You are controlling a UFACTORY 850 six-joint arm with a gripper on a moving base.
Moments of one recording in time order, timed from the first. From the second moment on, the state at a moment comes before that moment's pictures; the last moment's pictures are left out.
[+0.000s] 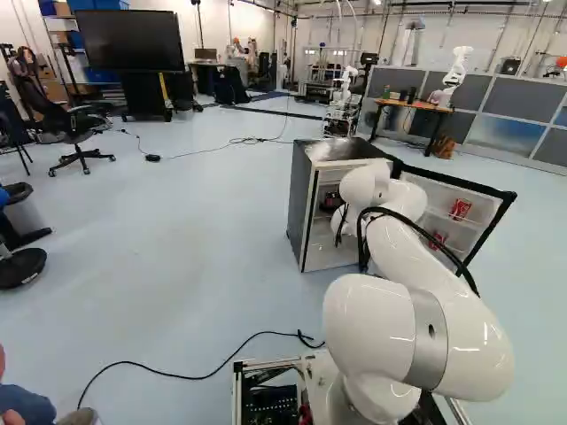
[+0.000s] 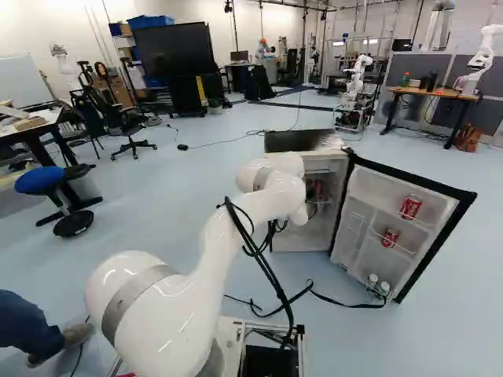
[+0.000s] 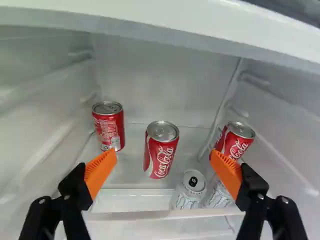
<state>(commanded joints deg) -24.6 -91.8 -112.7 -26.5 58.1 0.0</state>
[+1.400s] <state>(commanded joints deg) -23.7 -99.4 -125.4 -26.5 57.3 0.0</state>
